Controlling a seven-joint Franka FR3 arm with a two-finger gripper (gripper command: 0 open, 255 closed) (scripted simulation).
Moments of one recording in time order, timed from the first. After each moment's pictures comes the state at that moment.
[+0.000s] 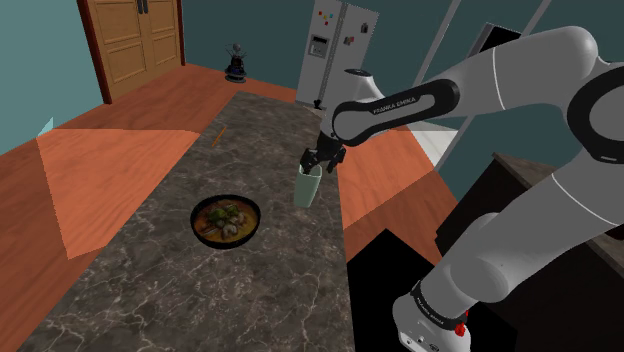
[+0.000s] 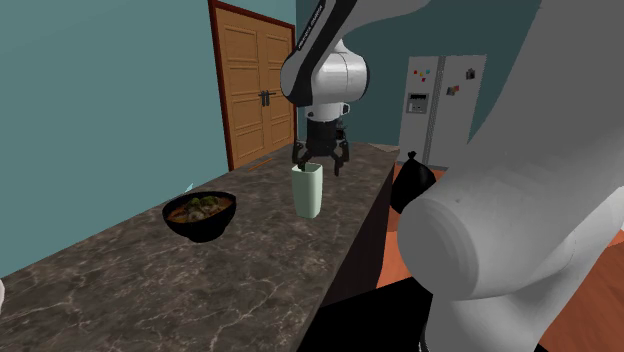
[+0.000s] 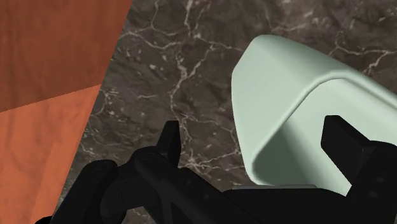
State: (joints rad) arm -0.01 -0.18 0.03 -2.45 -0.02 2.36 0.28
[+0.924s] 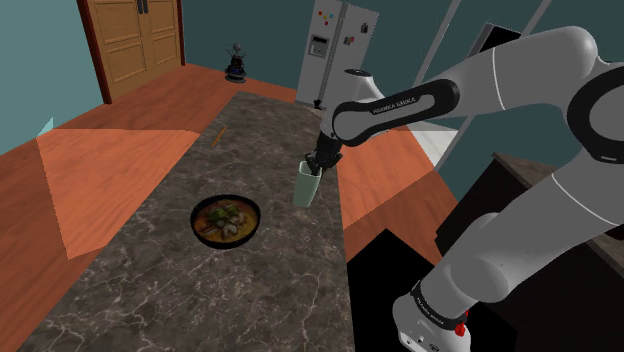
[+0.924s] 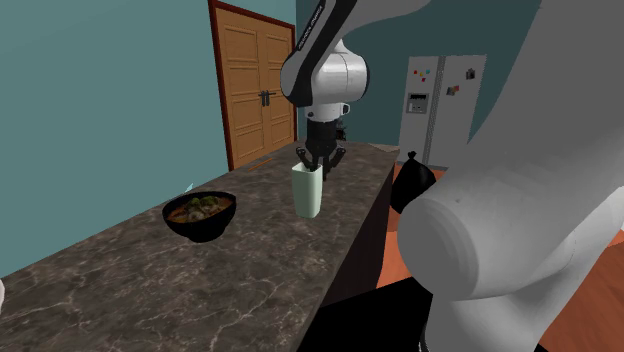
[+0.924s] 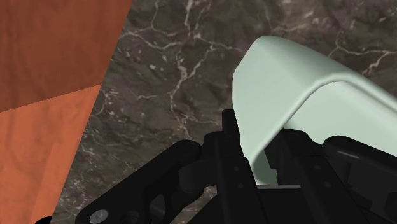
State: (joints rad) arm -0.01 -0.18 0.03 -2.45 -0.02 2.36 0.28
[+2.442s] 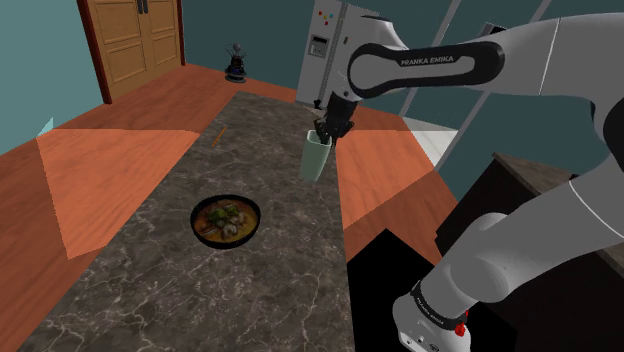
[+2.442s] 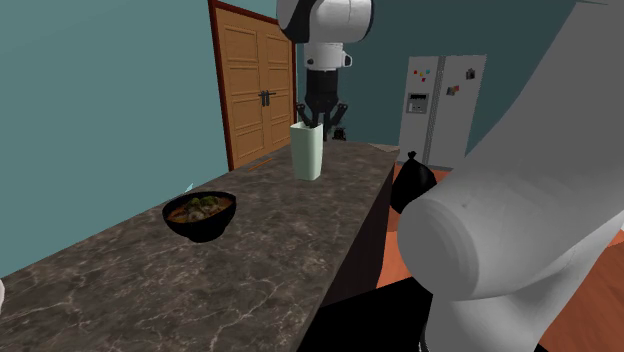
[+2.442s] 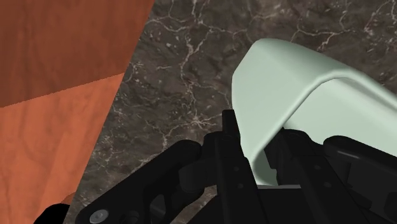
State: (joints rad) arm 0.00 -0.30 0.03 -2.27 -0.01 2.05 0.28
